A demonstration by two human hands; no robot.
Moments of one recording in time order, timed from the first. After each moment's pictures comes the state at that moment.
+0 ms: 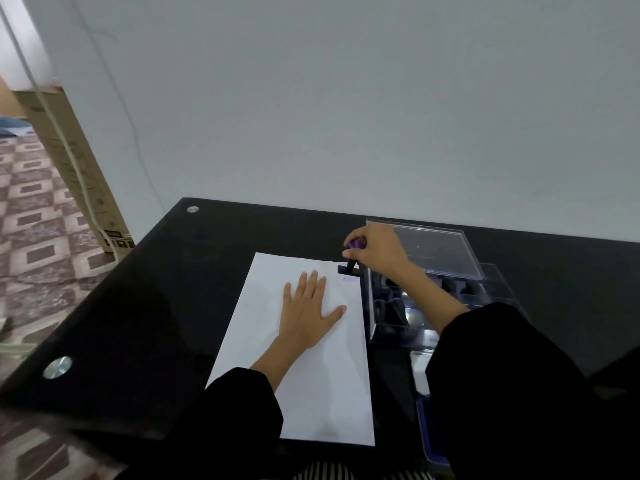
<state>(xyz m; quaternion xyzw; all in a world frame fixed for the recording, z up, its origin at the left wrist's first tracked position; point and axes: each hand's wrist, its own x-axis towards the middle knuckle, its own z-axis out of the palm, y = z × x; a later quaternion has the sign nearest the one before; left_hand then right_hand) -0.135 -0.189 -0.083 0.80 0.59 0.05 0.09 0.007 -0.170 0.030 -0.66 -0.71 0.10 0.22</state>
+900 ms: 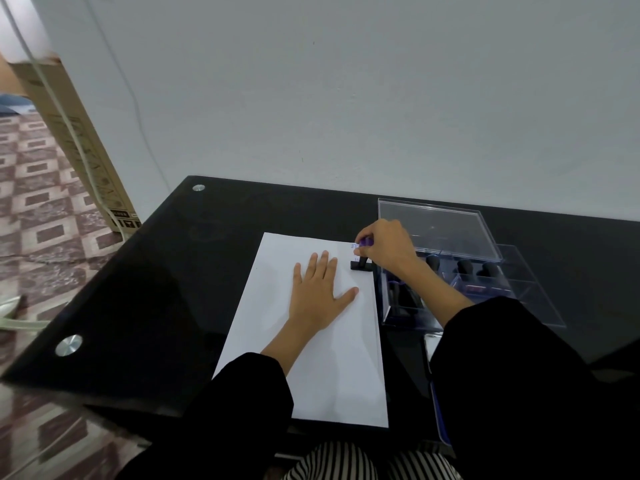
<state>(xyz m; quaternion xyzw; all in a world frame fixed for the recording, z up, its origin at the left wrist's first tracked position) -0.135 -0.186 -0.090 0.80 0.59 0.05 0.08 0.000 -0.168 -0.001 -0.70 -0.70 0.08 0.15</state>
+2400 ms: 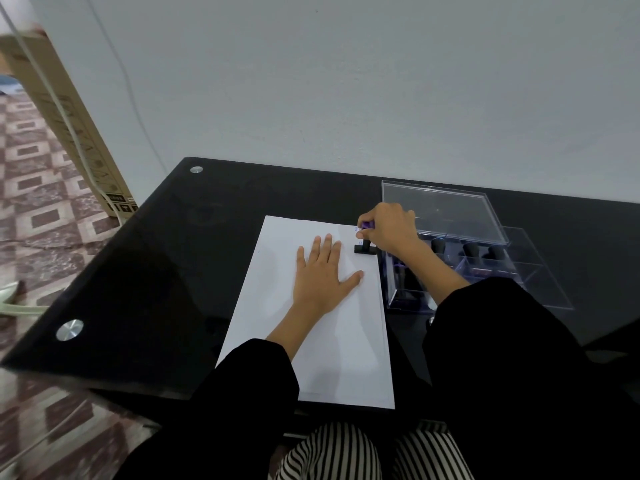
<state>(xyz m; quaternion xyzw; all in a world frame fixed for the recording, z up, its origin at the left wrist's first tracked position) -0.136 -0.186 -0.090 0.81 0.58 0.06 0.08 -0.008 -0.162 -0.002 -0.72 -0.69 0.04 0.07</state>
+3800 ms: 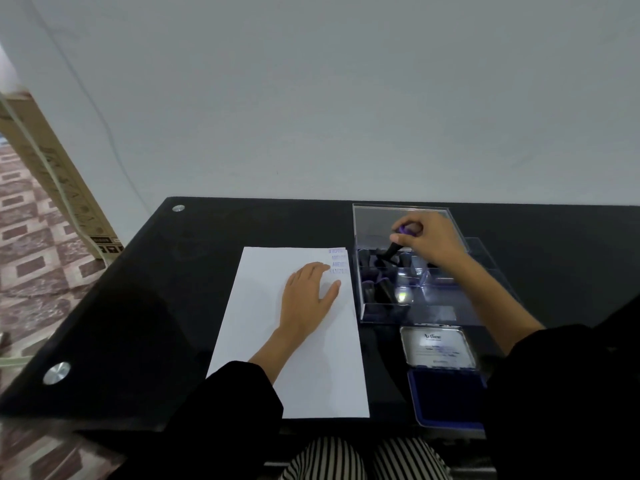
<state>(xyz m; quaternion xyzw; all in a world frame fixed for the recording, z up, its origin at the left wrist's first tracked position) -0.128 -0.202 -0.079 0.78 0.52 0.30 0.17 0.081 -0.219 0.036 -0.72 -0.60 0.14 0.31</state>
